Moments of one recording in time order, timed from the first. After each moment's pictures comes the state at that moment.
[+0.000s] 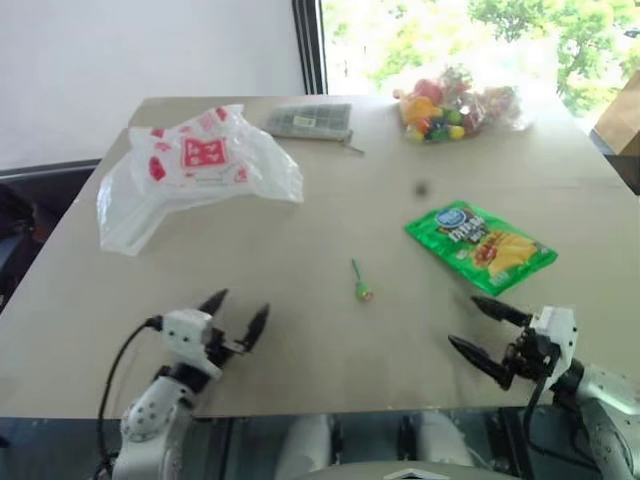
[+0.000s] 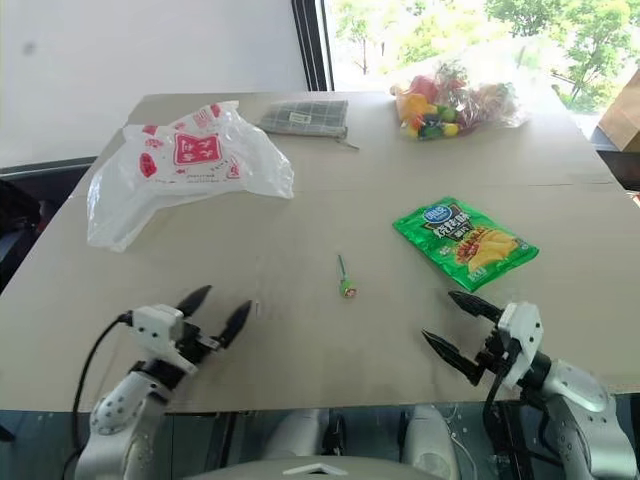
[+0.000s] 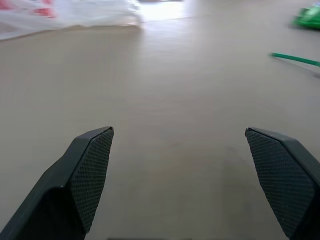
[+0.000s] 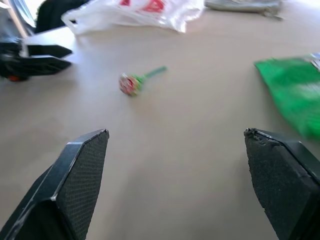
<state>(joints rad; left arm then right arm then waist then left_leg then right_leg) 0.31 0.35 0.23 -0.12 -0.35 -0.11 -0.52 0.30 -0.50 -0.13 -0.28 0.54 0.00 1.01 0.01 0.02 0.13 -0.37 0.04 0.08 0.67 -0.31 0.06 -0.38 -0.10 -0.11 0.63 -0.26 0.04</state>
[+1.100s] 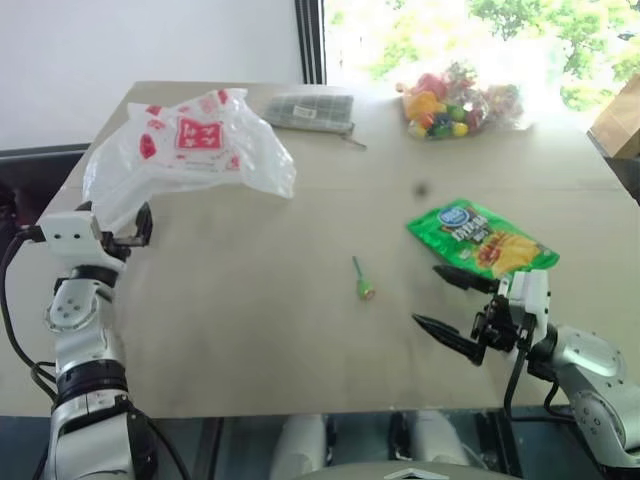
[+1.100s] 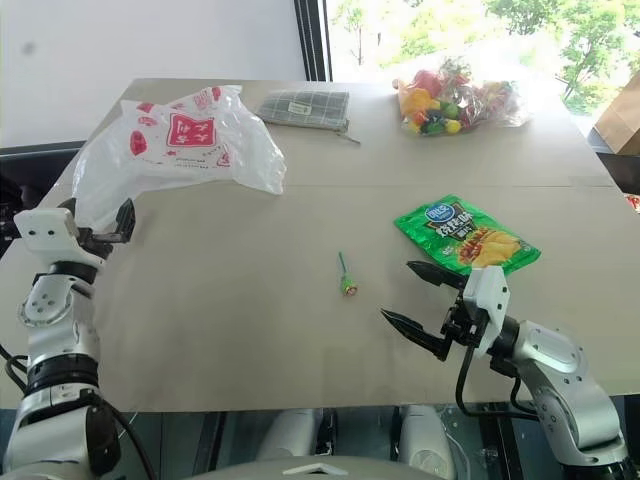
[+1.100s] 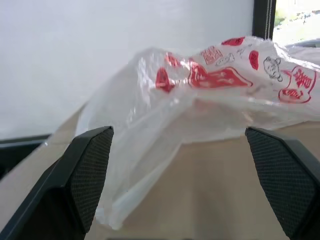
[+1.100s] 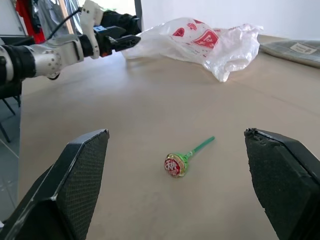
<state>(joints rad) -0.34 0.63 0.46 0.66 -0.27 -0.37 -0.37 0.15 -0.52 -0.04 -0.49 0.57 0.18 0.90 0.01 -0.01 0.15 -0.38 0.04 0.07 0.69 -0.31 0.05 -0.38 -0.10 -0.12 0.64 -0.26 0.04</state>
